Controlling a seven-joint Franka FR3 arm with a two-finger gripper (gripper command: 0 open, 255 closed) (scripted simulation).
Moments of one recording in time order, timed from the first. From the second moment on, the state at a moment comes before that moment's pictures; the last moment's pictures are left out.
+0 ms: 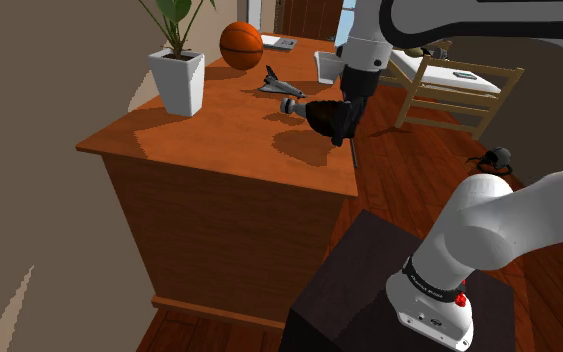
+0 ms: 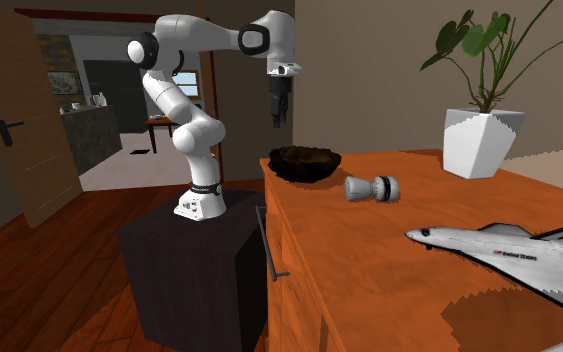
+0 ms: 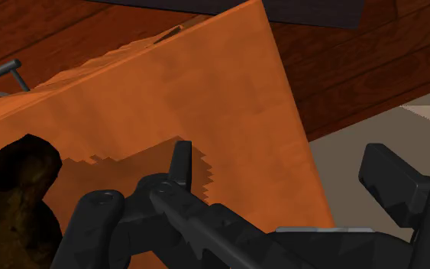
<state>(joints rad) -0.01 -0.74 0.02 -2.44 0.05 1.67 -0.08</state>
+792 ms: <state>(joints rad) -0.05 -0.44 -0.11 -2.27 -0.04 1.82 -0.29</state>
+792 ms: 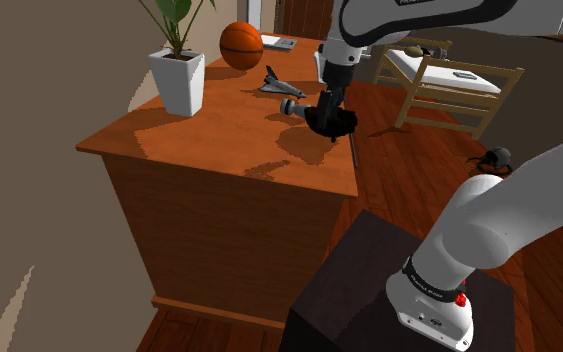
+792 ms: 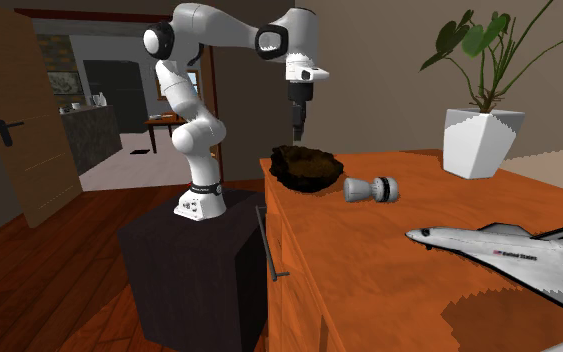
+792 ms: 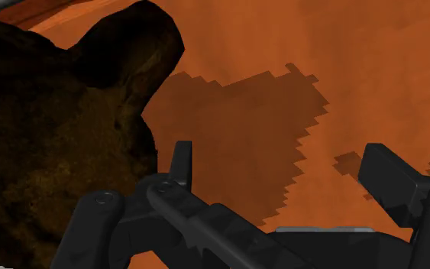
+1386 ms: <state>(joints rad) -0.08 -0.13 -0.20 -2.03 -0.04 1.91 -0.47</state>
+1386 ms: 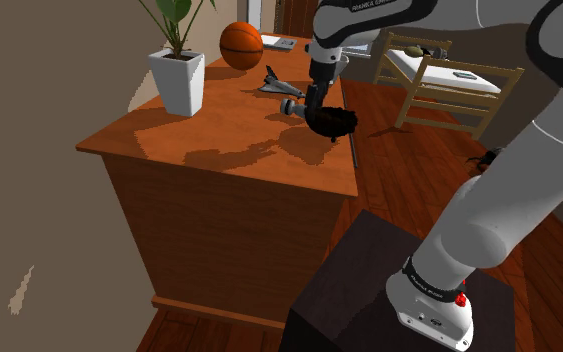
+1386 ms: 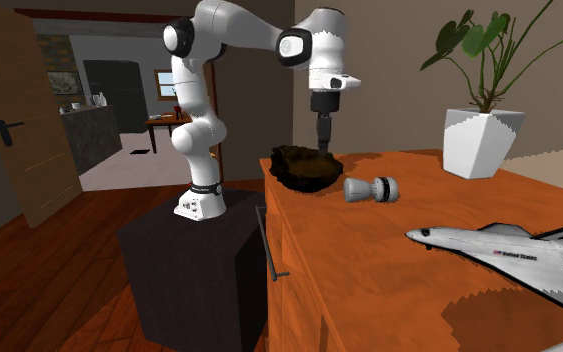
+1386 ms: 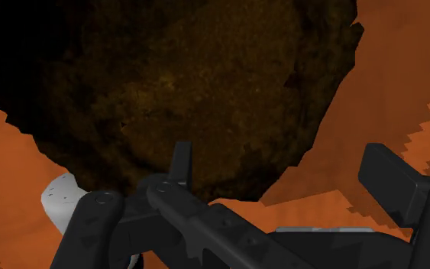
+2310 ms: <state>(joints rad) -0.17 0.36 -0.25 -1.48 0.07 1.88 -0.70</state>
